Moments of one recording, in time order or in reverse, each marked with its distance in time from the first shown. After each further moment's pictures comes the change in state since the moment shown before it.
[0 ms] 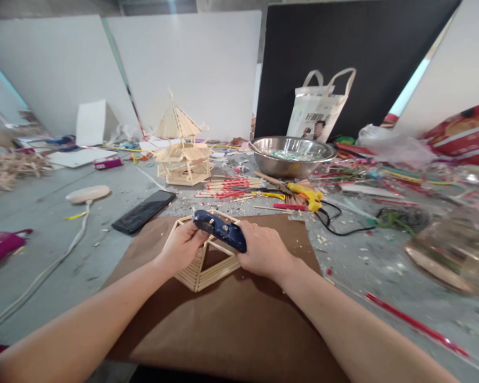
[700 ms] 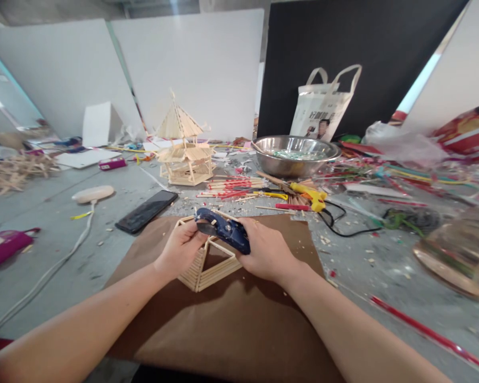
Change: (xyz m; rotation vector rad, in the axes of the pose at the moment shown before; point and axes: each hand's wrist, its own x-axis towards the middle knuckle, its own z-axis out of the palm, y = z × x) left_hand -0.004 0.002 0.003 -0.161 0.031 0.036; right_hand -0.003 0.007 0.003 0.225 0.060 -0.063
